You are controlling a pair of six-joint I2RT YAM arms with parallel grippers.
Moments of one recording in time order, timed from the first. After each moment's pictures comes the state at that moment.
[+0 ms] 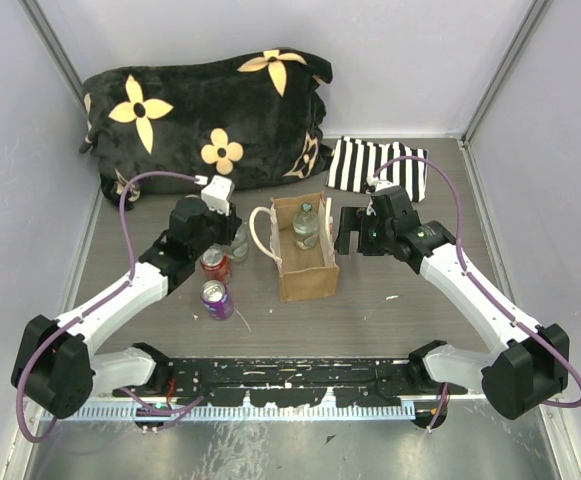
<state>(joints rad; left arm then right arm) -0.52 1.19 0.71 0.10 -0.08 -0.06 0.44 1.17 0.99 -0.63 -0.02 0.40</state>
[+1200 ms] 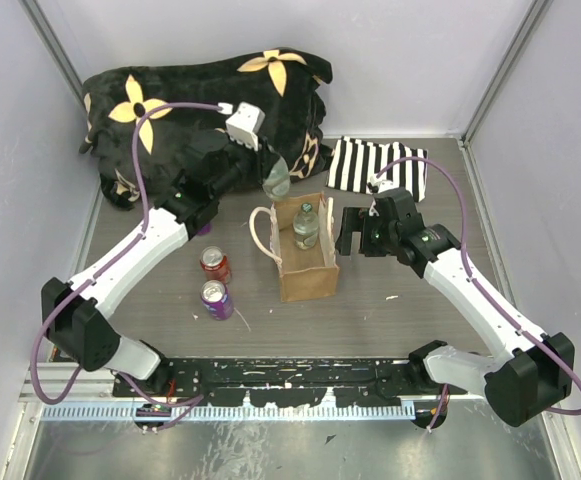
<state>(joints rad) -0.58 1.48 1.39 -0.02 -0.01 -0.07 0.44 1.13 0.98 -0.63 -0.02 0.40</state>
